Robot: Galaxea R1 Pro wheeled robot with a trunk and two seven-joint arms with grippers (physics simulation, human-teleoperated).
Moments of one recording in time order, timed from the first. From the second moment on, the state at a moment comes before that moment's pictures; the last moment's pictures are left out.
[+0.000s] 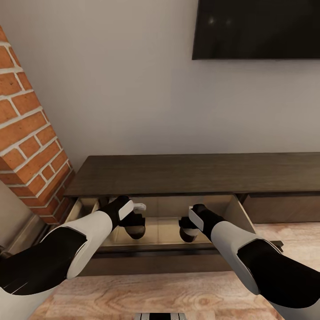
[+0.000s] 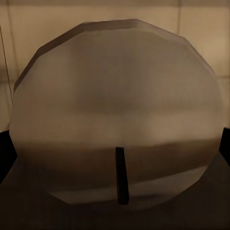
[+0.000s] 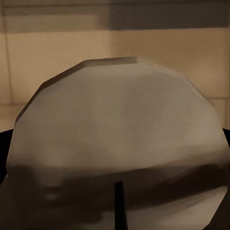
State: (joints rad) left arm -1.19 -0.17 -0.34 -0.06 0.55 0.75 0.22; right arm -1.10 0.14 0.38 -0.13 -0.48 0.59 -0.23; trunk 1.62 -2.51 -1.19
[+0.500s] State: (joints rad) left arm -1.19 -0.17 -0.34 -0.06 0.55 0.75 0.22; right arm -1.10 0.14 0.38 -0.13 -0.48 0.59 -0.23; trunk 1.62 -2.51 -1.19
